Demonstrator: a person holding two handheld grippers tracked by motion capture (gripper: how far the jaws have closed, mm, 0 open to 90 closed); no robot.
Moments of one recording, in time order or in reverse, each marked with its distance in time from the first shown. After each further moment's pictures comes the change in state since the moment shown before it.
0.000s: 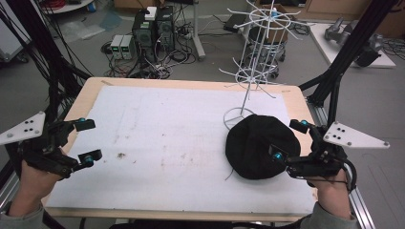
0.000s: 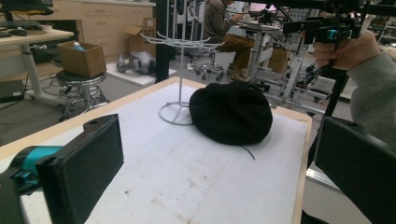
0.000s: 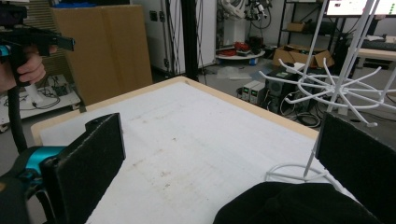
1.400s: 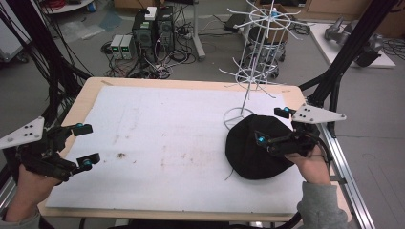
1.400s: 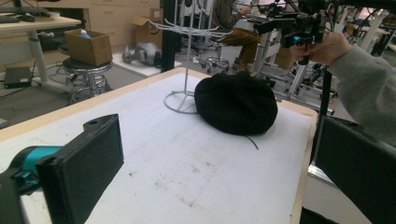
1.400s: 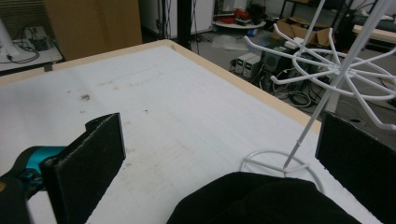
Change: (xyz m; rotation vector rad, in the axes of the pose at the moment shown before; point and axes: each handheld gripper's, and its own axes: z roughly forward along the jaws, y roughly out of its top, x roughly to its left) left arm 0.001 -0.012 -0.007 0.025 0.032 -0.030; right arm -0.040 -0.008 0.062 0.145 0.007 -0.097
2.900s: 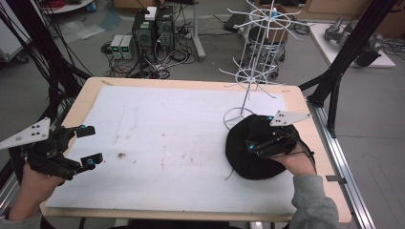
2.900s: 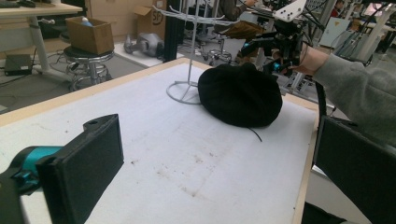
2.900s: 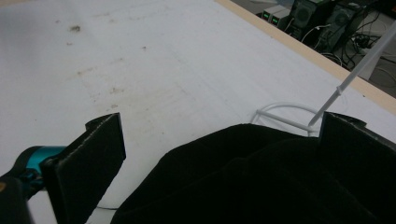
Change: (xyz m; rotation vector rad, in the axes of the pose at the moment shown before) left arm 0.007 -0.009 0.006 0.036 0.007 -0.025; right arm -0.024 -0.050 0.051 0.196 0.084 -0.050
